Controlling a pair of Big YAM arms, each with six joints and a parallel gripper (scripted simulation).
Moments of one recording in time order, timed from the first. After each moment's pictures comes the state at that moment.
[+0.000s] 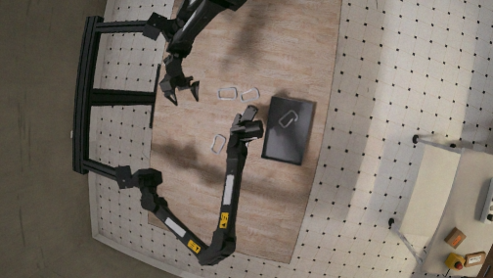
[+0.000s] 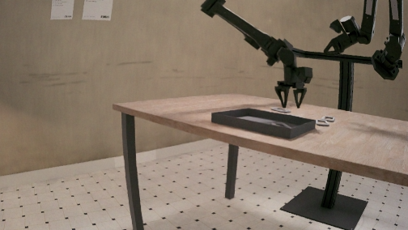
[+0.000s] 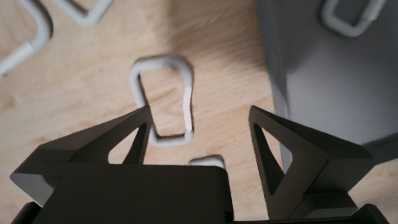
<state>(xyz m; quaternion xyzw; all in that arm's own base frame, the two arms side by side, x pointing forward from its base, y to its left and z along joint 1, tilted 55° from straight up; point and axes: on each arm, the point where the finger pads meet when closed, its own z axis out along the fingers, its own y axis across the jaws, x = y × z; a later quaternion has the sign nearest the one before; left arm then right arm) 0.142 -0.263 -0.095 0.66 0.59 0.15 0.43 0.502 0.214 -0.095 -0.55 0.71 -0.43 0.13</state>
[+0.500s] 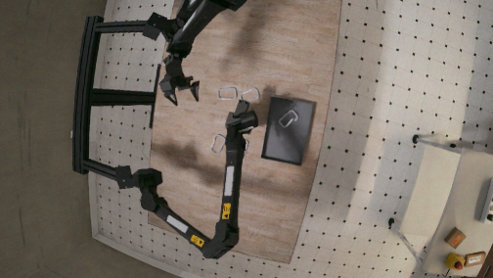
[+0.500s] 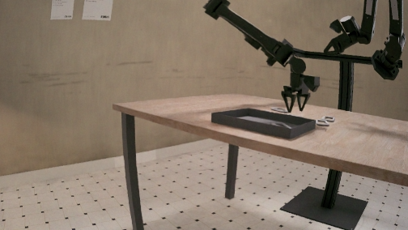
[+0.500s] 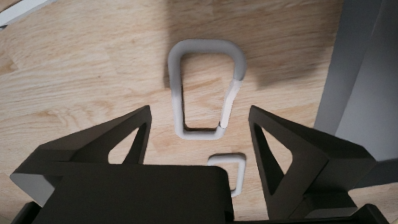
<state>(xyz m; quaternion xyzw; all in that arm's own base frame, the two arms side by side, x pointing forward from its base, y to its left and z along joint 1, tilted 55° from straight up) 0.142 -0.263 -0.095 0.66 0.59 0.15 0.43 0.482 0.195 -0.128 -0.57 0.68 -0.46 0.04</state>
